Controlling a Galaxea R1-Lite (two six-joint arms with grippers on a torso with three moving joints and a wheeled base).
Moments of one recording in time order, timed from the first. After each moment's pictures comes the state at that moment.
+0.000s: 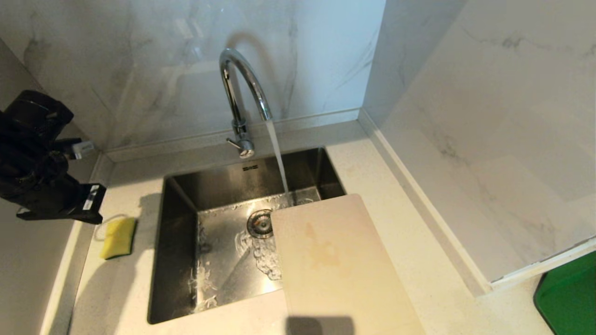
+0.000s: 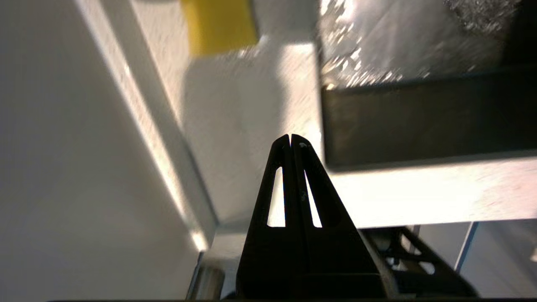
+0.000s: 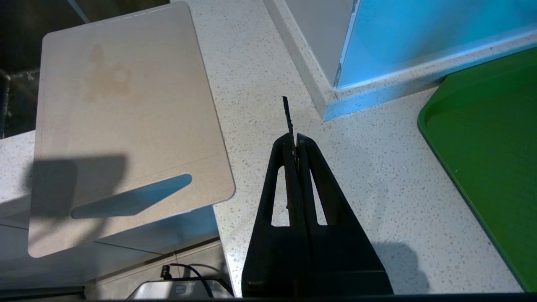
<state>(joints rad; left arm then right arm) -0.04 1.72 -1.49 0.82 0.09 -0.12 -0.01 0.00 0.00 0.00 -0.01 0.04</state>
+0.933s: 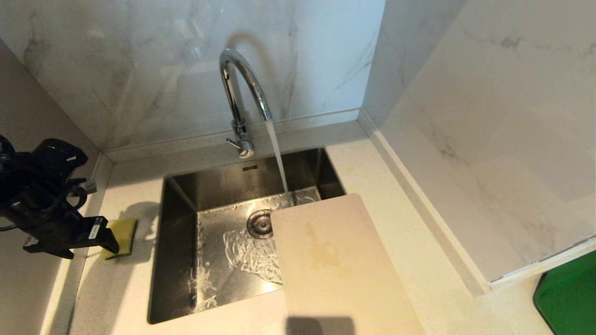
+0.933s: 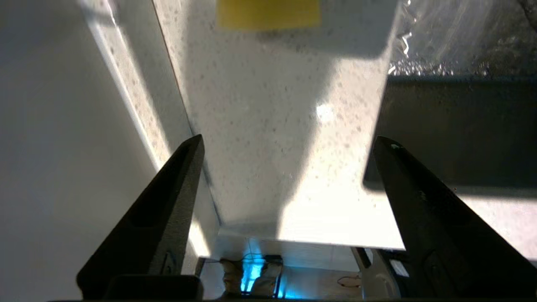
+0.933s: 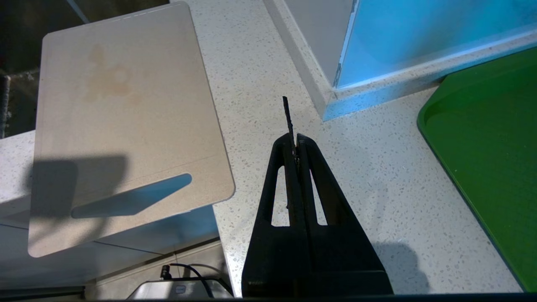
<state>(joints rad) 0.06 1.83 -1.34 0.70 0.09 -0.14 -0.01 0.00 0.00 0.00 -0.01 0.04</state>
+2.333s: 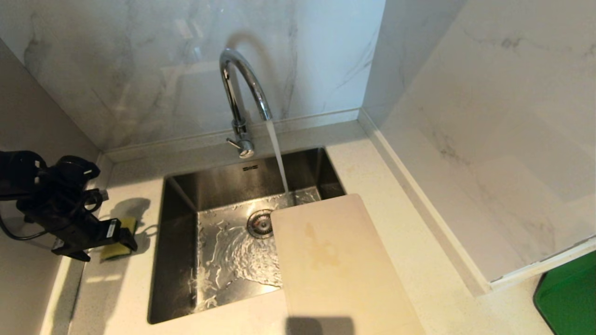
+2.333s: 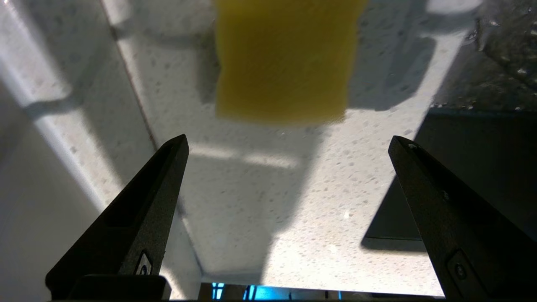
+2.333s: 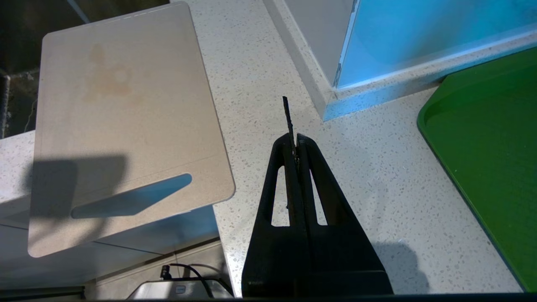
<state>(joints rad) 0.14 2.04 -1.42 0.61 -0.03 -0.14 -0.01 0.00 0.00 0.00 -0.01 0.04</state>
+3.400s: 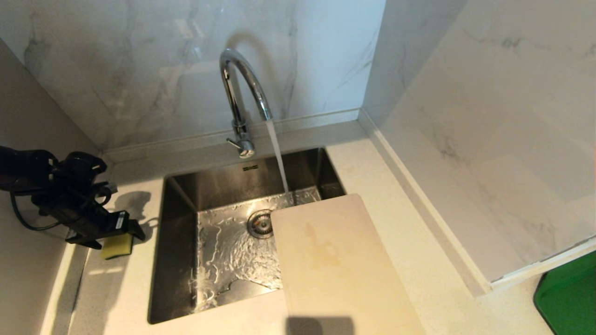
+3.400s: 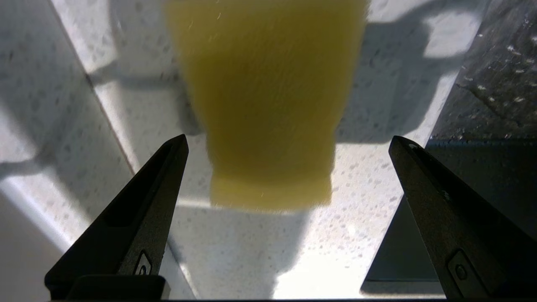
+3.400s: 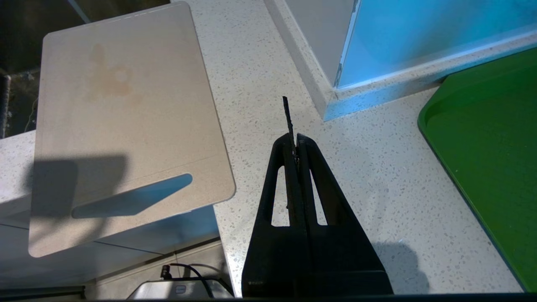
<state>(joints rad) 0.15 2.13 -1.55 0.58 -0.05 -0.09 -0.01 0.00 0.00 0.00 -0.01 0.04</state>
